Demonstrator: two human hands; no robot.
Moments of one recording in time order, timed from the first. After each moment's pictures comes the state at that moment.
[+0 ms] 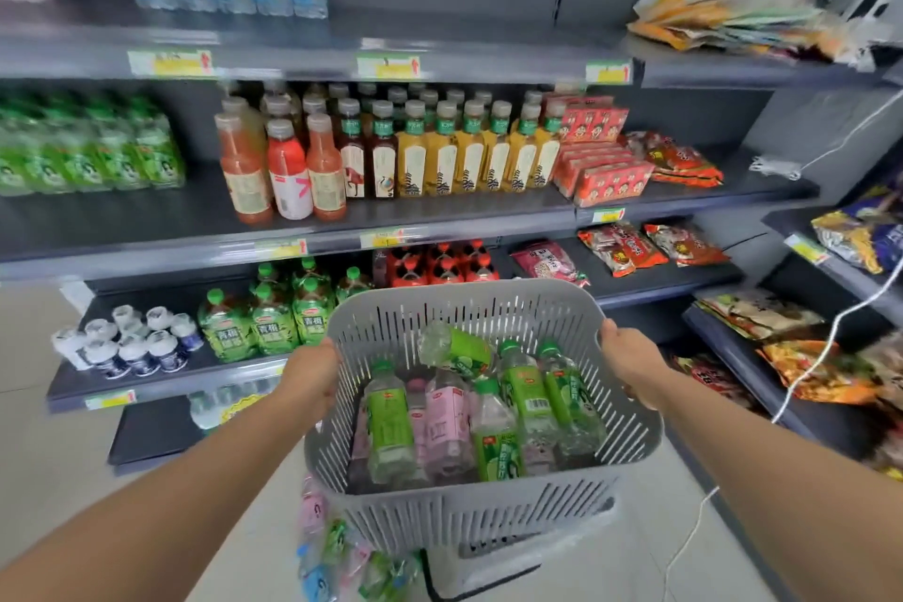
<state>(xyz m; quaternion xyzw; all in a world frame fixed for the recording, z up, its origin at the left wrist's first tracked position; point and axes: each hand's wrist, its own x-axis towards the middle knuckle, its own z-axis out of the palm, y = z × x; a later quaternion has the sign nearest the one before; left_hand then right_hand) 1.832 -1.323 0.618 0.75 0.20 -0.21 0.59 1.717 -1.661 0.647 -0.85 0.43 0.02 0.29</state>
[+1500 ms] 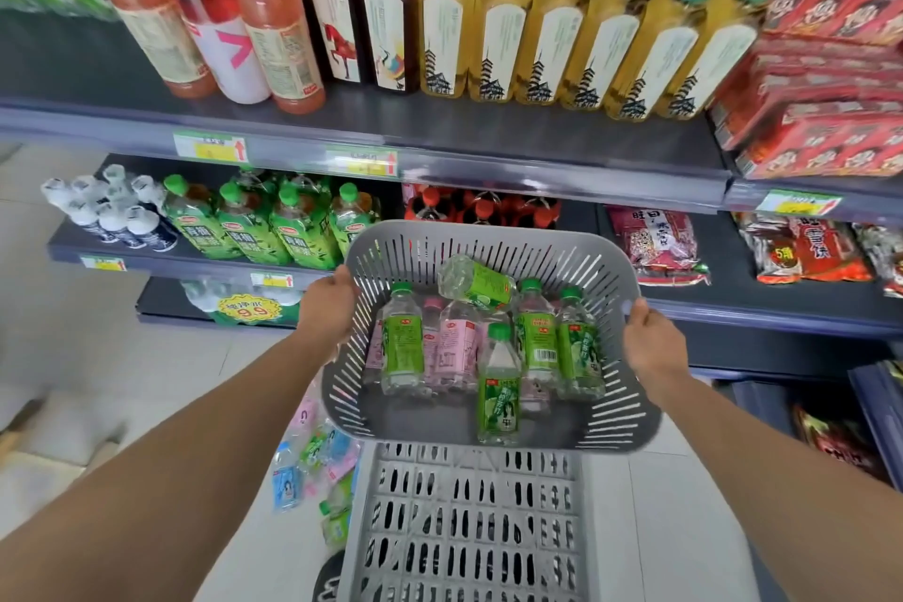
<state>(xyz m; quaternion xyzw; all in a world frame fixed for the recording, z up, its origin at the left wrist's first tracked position) 1.978 -1.475 0.474 0.79 0.30 -0.12 0.53 1.933 -1.824 0.473 -0.89 0.34 0.07 0.29</state>
